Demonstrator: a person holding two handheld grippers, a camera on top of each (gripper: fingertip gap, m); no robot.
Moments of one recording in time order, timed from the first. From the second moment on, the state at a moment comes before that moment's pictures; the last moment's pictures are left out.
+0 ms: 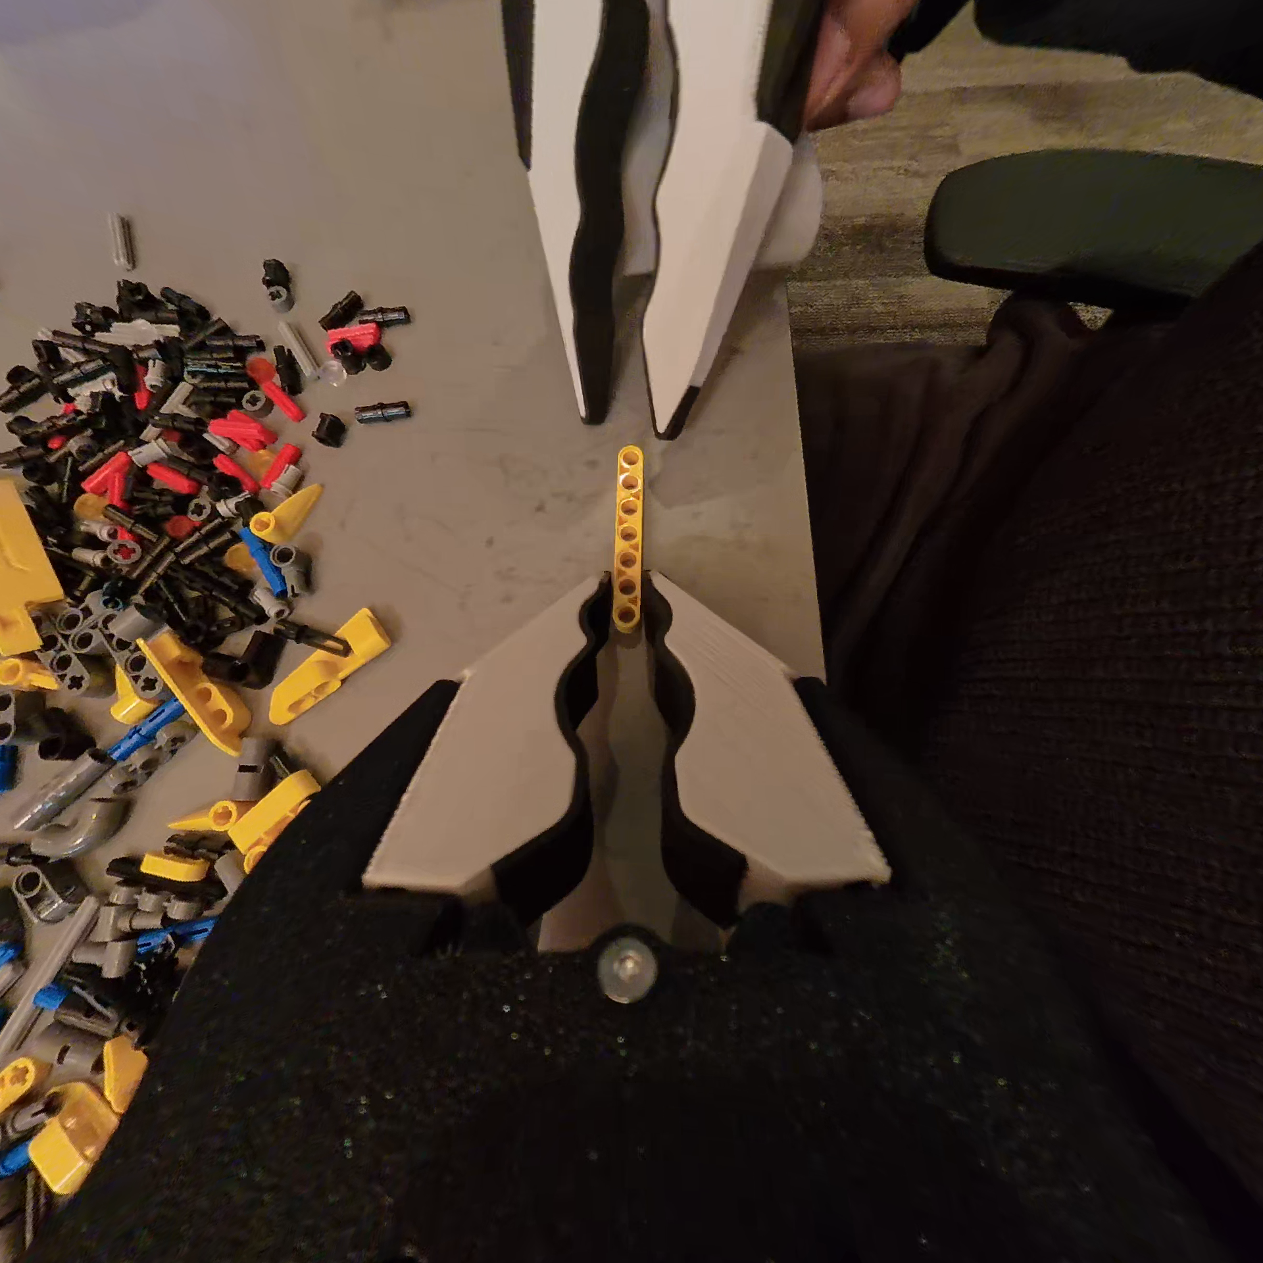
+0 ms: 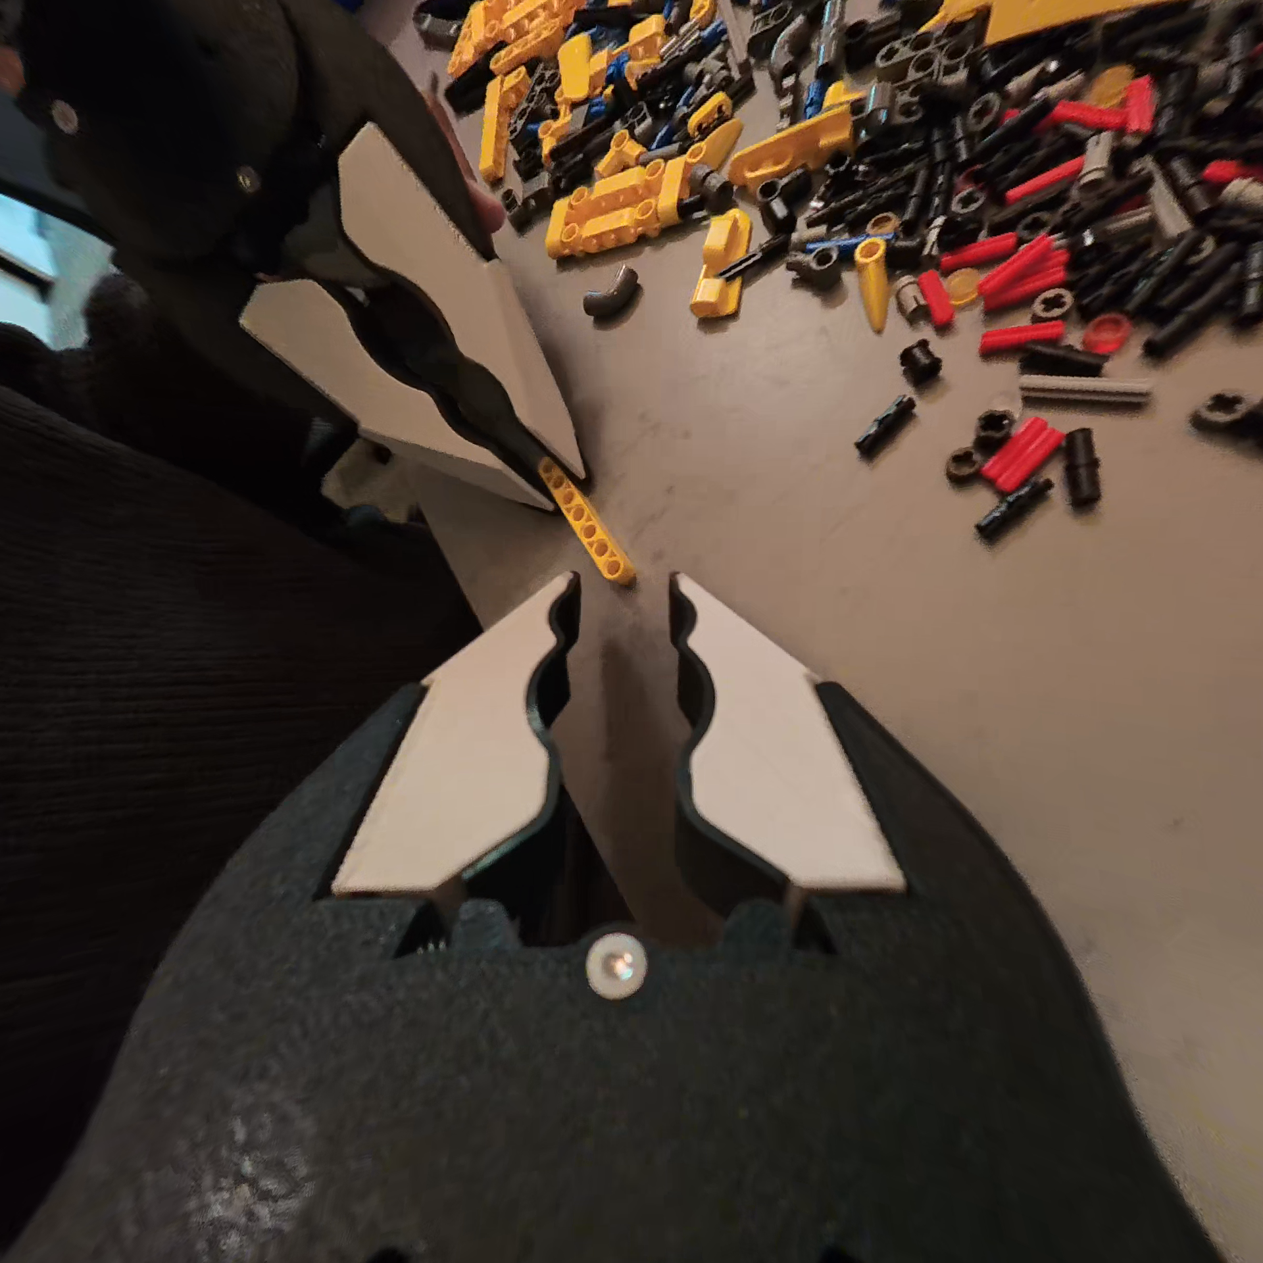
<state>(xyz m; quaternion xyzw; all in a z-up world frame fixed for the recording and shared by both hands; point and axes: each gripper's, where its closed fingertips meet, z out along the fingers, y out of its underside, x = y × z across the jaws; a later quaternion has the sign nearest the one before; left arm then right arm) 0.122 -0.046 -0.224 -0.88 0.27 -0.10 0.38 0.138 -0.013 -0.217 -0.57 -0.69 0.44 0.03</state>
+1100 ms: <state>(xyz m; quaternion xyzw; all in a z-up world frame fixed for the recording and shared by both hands) 0.120 -0.044 -0.223 -0.88 0.26 -0.11 0.39 0.128 -0.005 -0.214 -0.55 -0.69 0.42 0.21</state>
